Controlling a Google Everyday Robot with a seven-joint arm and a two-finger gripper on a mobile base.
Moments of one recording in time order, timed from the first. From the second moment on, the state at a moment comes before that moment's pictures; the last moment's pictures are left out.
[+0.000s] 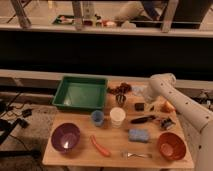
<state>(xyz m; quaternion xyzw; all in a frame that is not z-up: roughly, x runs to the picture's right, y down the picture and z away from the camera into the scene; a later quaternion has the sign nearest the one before) 0.258 0.080 0.924 -0.23 -0.09 -0.08 0.97</state>
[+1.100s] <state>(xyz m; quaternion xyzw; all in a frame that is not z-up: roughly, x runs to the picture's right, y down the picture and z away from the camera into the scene) 0.289 0.087 0.939 -0.26 -0.08 -0.06 0.96</state>
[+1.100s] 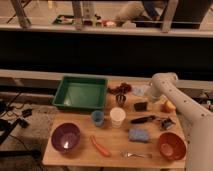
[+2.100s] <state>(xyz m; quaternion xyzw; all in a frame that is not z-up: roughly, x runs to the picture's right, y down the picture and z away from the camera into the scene) 0.296 0.087 0.951 -0.29 -0.08 -0.06 0.95</state>
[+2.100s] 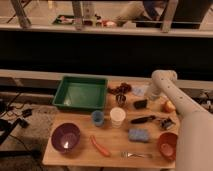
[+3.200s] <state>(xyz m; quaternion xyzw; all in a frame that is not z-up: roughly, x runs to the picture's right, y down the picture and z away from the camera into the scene) 0.302 0.075 0.941 -0.28 -0.07 -0.05 0.96</state>
